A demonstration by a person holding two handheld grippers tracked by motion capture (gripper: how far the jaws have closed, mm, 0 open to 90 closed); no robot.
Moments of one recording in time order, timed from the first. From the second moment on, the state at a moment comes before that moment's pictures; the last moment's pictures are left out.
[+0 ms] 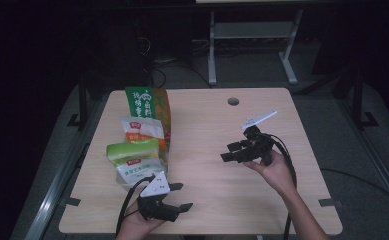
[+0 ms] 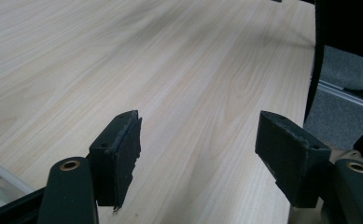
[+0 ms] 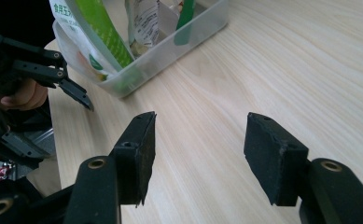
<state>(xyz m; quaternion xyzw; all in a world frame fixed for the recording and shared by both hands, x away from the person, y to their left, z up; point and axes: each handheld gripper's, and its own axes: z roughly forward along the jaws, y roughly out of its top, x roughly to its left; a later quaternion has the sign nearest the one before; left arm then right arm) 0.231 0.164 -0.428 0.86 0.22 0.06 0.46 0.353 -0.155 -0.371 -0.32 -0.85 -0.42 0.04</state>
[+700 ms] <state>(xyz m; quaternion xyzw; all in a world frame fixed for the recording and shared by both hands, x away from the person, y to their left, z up) 0.232 0.163 -0.431 0.86 0.22 0.06 0.46 0.331 -0.201 -0.395 -0.36 -0.83 -0.42 0.04</state>
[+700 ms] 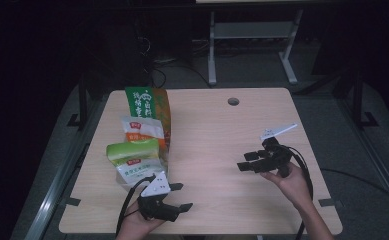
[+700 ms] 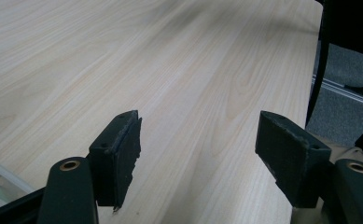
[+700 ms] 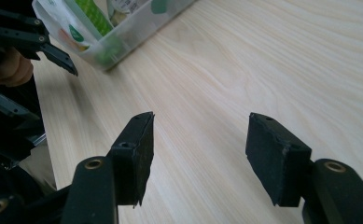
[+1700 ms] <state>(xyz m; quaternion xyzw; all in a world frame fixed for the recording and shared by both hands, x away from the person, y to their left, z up) 0.230 0.159 -0.434 0.86 0.21 0.06 0.45 0.289 -0.242 -0.434 -0.39 -0.82 -0.42 0.04</state>
